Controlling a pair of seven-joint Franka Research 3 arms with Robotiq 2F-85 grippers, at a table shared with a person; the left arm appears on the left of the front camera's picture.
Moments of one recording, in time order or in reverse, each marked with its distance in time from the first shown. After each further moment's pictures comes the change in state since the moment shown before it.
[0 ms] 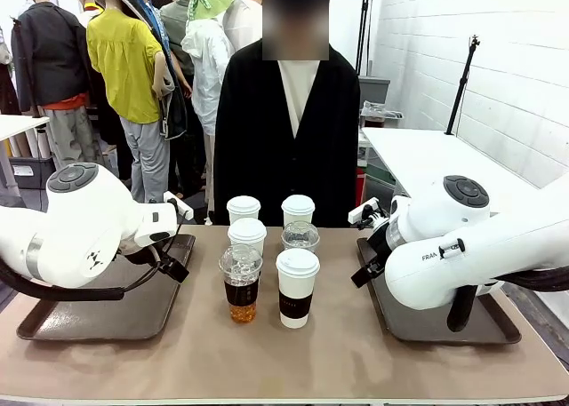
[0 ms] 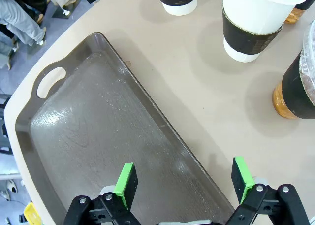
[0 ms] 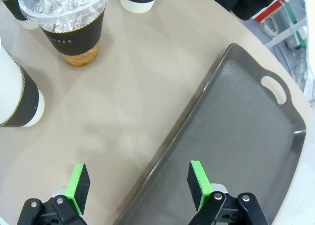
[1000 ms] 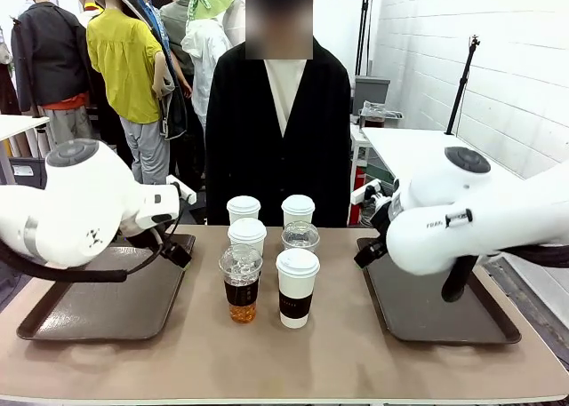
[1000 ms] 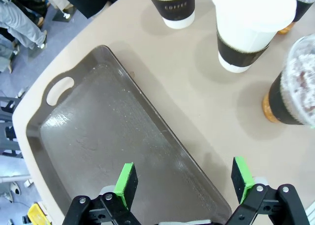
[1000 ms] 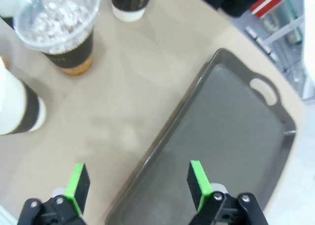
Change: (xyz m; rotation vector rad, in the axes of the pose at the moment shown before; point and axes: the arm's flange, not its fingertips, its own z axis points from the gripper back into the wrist) left arm 0.025 -0.001 0.034 -0.004 0.001 -0.014; right arm 0.032 -0.020 0.029 0.012 0.038 -0.017
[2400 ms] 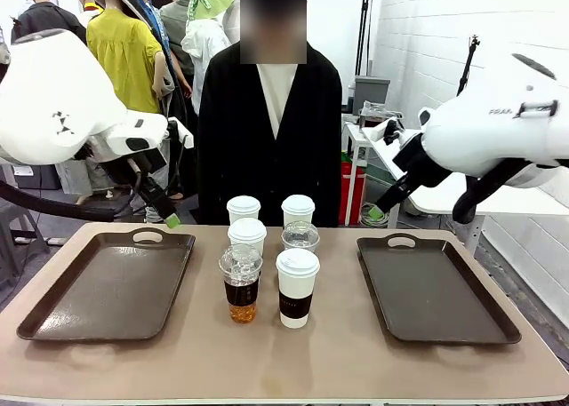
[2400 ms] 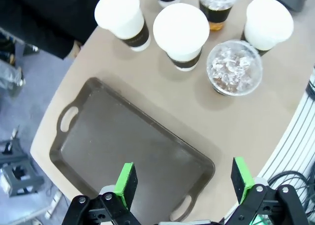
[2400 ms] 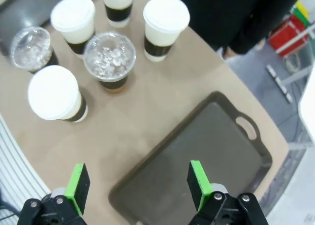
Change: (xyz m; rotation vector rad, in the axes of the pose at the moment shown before) left arm 0.052 0.021 0.127 -0.184 0.041 -0.259; right arm 0.039 -0.043 0.121 0.185 -0.104 0.156
